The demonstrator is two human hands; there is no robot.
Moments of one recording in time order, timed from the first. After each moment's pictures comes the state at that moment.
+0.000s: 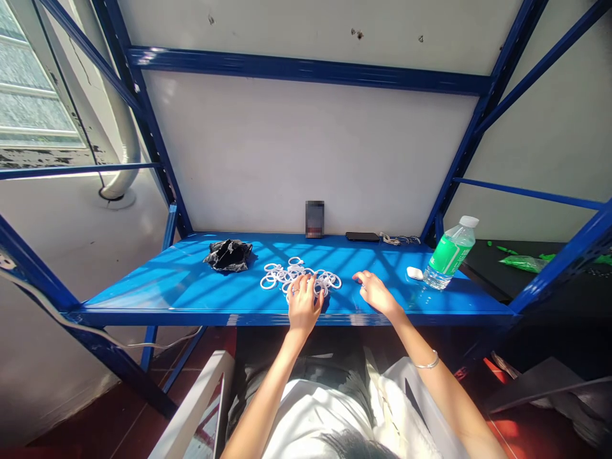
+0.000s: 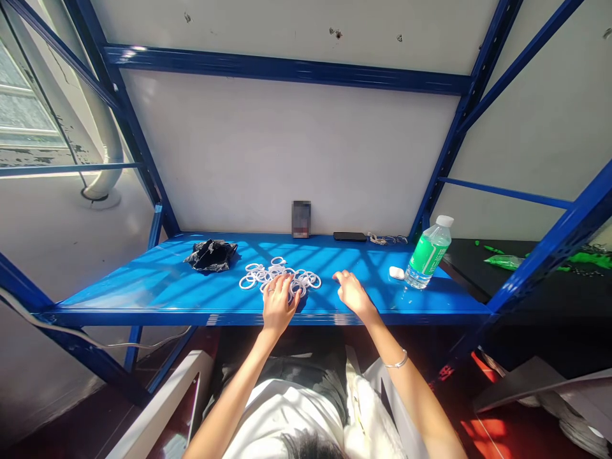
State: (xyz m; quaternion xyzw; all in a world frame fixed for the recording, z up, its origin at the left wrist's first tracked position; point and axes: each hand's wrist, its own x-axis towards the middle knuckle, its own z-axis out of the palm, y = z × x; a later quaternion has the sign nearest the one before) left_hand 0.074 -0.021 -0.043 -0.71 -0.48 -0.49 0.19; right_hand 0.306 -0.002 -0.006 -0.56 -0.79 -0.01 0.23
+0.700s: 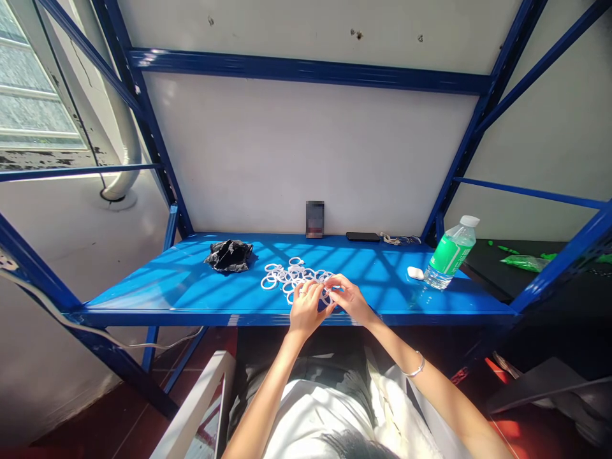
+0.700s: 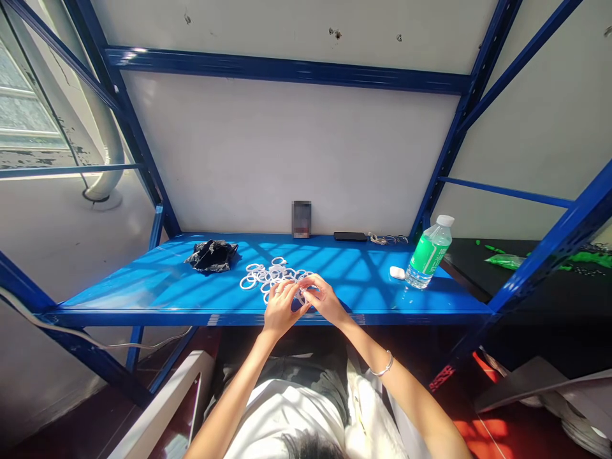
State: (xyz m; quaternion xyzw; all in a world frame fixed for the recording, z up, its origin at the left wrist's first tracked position) left_hand 0.071 -0.027 -0.041 -0.77 -0.40 -0.46 0.19; right_hand 0.227 -0.032 0.000 -0.31 -0.72 0.35 0.50
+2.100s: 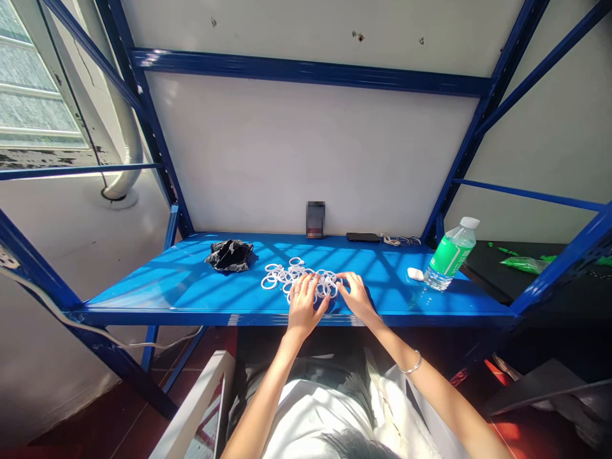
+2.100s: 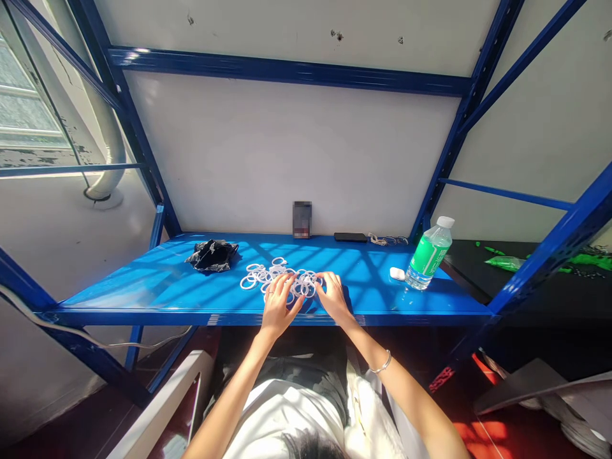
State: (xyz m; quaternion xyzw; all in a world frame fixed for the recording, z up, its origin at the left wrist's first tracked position) left_hand 0.066 -0.033 -0.037 -0.75 -0.45 -0.46 0.12; right_hand 0.244 -0.009 -0.017 -0.53 -0.73 0.09 0.43
